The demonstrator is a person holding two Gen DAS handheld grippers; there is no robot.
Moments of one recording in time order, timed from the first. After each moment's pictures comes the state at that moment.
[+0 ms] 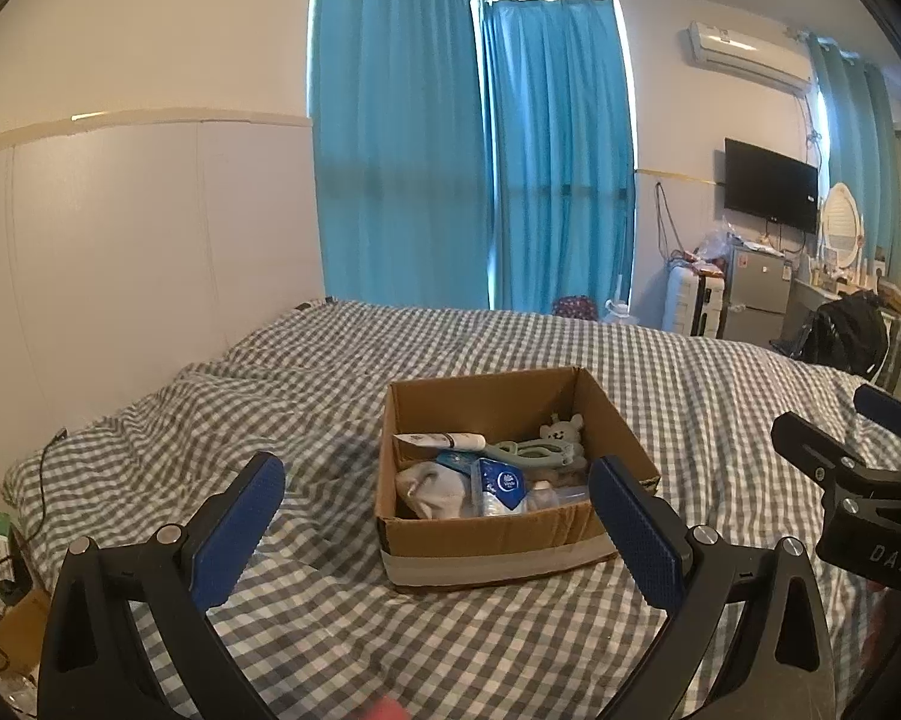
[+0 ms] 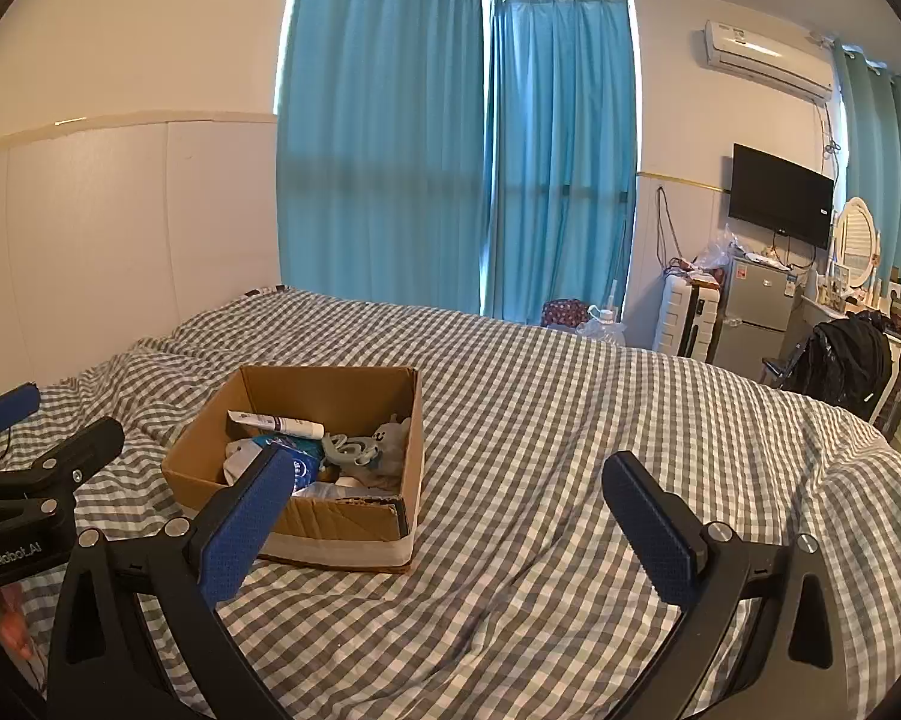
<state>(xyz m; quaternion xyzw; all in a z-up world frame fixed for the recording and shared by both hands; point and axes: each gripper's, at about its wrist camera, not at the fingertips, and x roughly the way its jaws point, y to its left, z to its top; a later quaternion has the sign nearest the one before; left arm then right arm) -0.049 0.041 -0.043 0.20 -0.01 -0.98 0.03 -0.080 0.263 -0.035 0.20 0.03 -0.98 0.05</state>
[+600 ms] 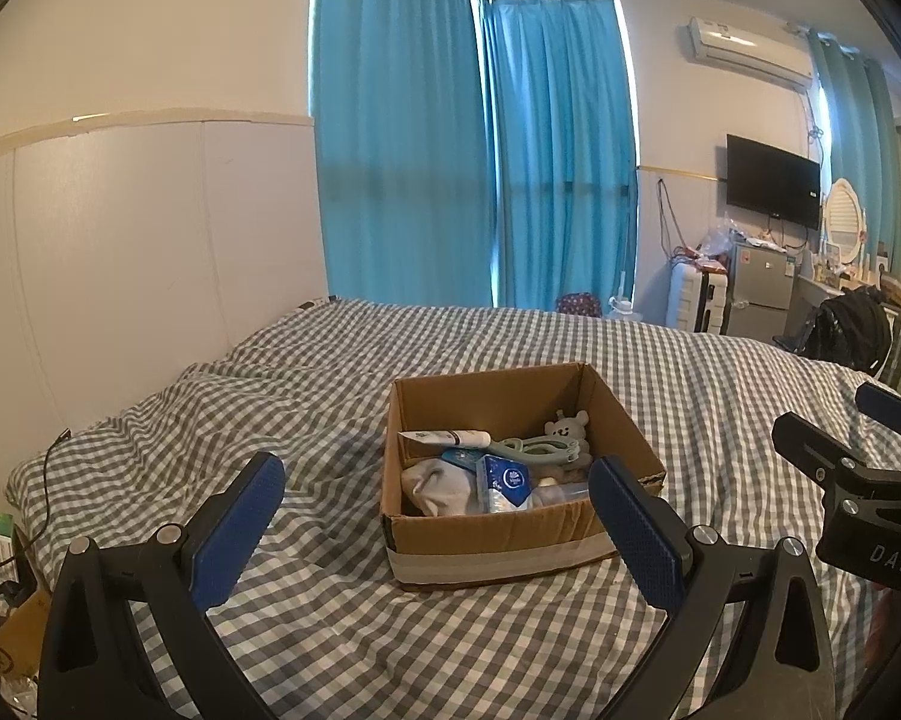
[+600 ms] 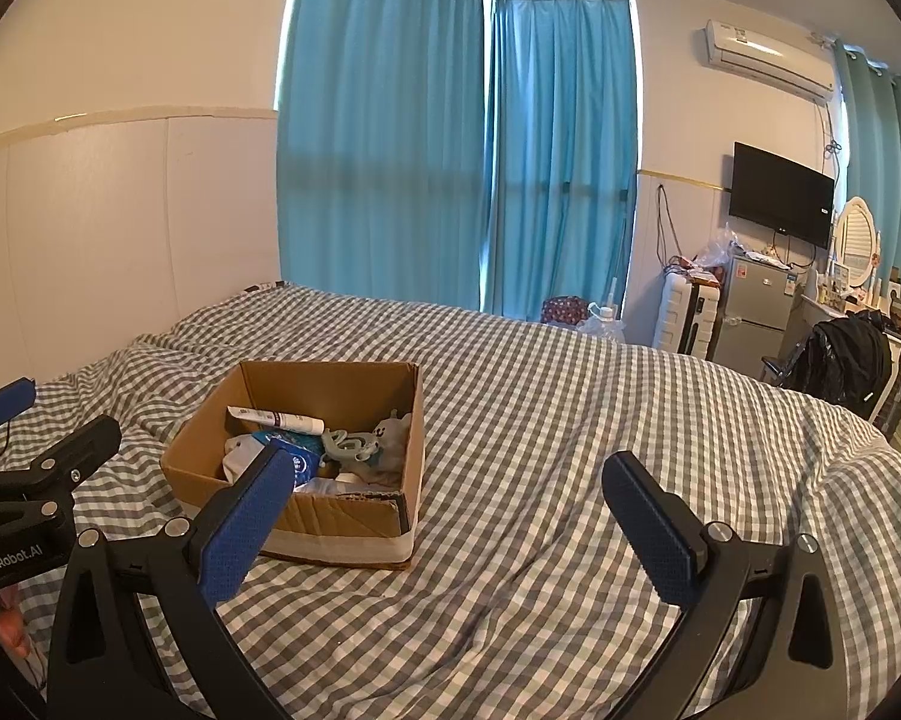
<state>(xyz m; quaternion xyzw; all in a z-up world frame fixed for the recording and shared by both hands) -0.048 0.039 -0.043 0.20 -0.01 -0.98 0.04 -0.079 0.263 -0.036 0.20 0.03 -0.98 0.05</state>
